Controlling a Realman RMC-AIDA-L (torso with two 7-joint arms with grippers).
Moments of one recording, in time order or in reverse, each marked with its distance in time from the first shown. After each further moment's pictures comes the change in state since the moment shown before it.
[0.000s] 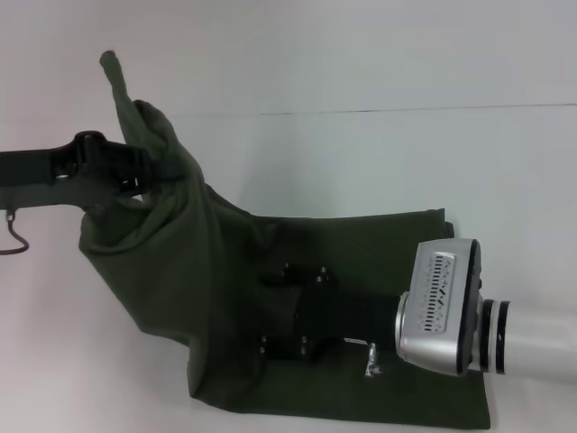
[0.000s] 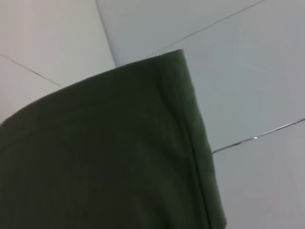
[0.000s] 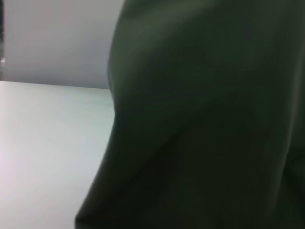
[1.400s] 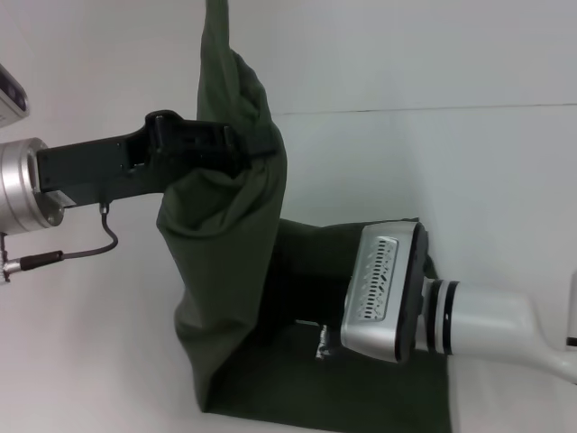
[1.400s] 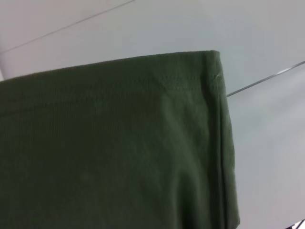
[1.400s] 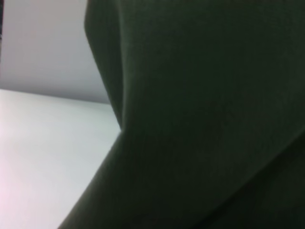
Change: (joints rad) left arm -0.035 -0.109 0.042 -0.081 -0.197 0.056 0.076; right arm 0.103 0.000 0.355 0.123 -0.250 0.110 -0.122
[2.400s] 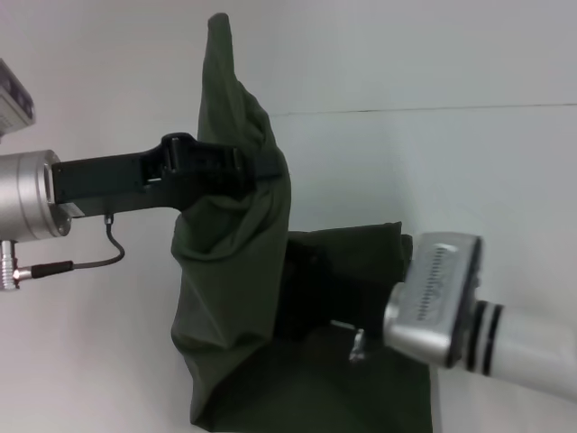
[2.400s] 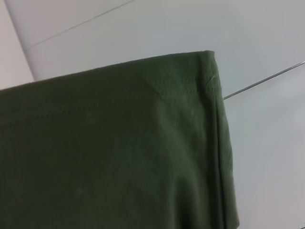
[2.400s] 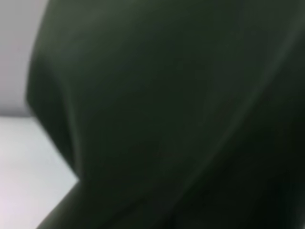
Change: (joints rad) left arm 0.012 0.007 0.071 0.000 0.010 -0.058 0.025; right arm -0.136 -0.024 0.239 0.002 -0.166 -0.047 -0.003
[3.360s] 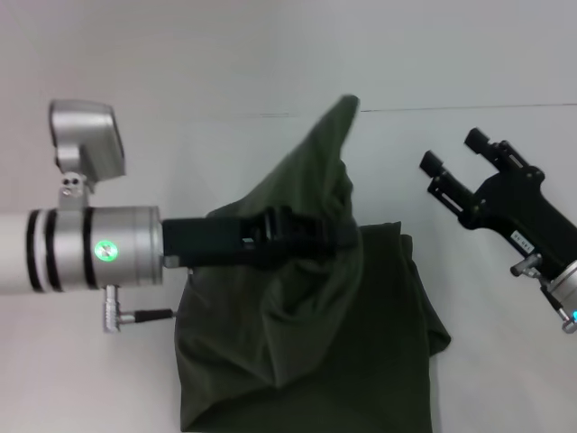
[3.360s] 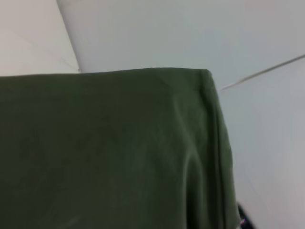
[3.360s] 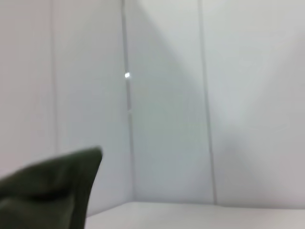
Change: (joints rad) left arm -0.004 -0.089 0.205 -0.071 0.001 -0.212 0.047; right arm -0.258 -0.009 0.476 -0.220 0.014 -0.354 0.181
